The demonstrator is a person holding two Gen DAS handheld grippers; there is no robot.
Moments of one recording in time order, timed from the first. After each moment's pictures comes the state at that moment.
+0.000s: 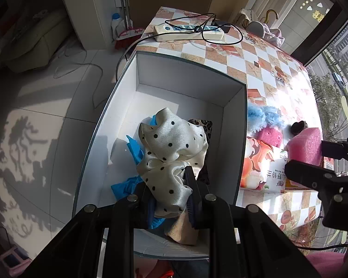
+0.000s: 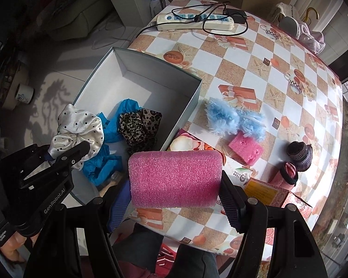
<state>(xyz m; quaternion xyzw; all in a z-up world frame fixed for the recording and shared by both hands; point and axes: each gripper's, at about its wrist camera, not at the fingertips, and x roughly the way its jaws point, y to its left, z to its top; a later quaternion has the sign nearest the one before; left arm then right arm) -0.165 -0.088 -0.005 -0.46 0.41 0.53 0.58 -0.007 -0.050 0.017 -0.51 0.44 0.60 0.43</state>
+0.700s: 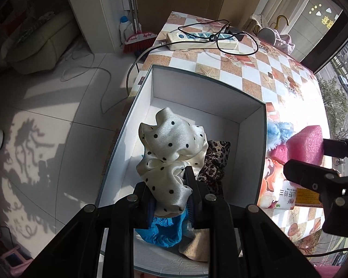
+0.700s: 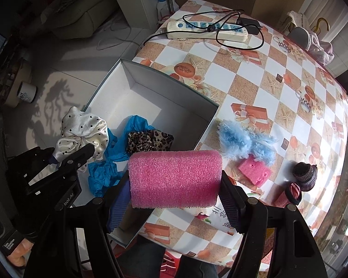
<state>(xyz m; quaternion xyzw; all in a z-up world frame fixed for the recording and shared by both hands) -0.183 -0.054 -0.007 -0.45 0.41 0.55 0.57 -0.035 -0.014 0.013 -0.51 0.43 0.61 0.42</state>
